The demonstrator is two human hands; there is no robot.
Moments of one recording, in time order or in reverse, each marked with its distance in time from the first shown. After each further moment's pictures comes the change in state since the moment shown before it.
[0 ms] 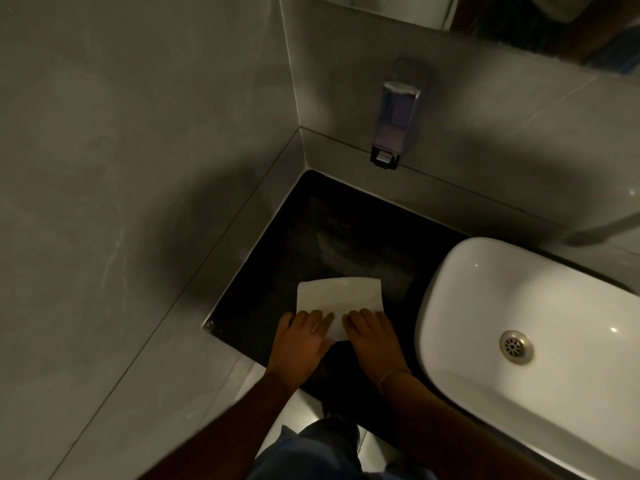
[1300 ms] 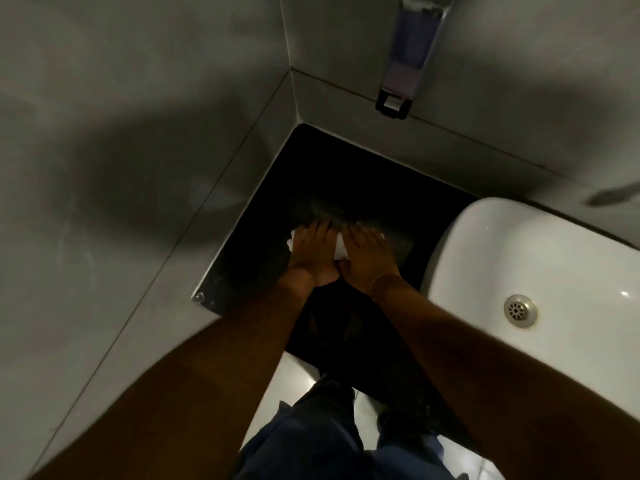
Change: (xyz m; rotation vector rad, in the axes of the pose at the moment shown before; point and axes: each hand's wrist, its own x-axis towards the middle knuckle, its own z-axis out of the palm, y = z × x) left_hand 0.135 -0.013 -0.006 -0.047 -0.027 -0.005; right_hand 0.096 0.026 -0.030 0.204 0.050 0.155
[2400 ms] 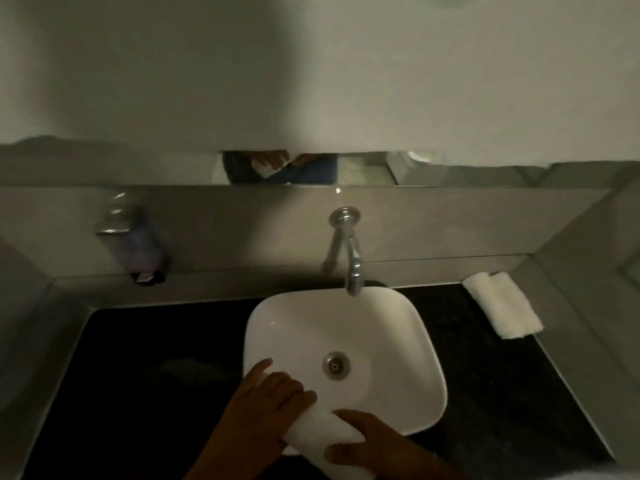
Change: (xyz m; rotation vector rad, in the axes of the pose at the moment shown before) left_hand -0.108 0.227 -0.156 -0.034 0.143 1.007; right_hand -0.350 0.082 -0.185 1.214 -0.061 0.584
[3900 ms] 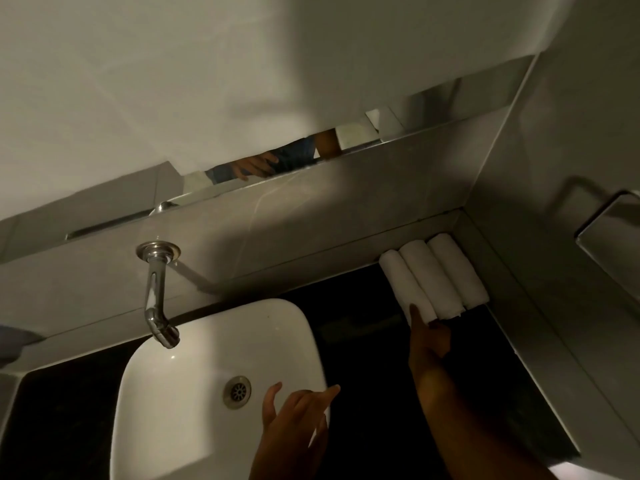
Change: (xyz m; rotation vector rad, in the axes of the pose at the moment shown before) left_hand 0.268 0.222 0.127 -0.041 -0.168 -0.328; right_hand 0.128 0.248 -0.408 0.954 1.175 0.226
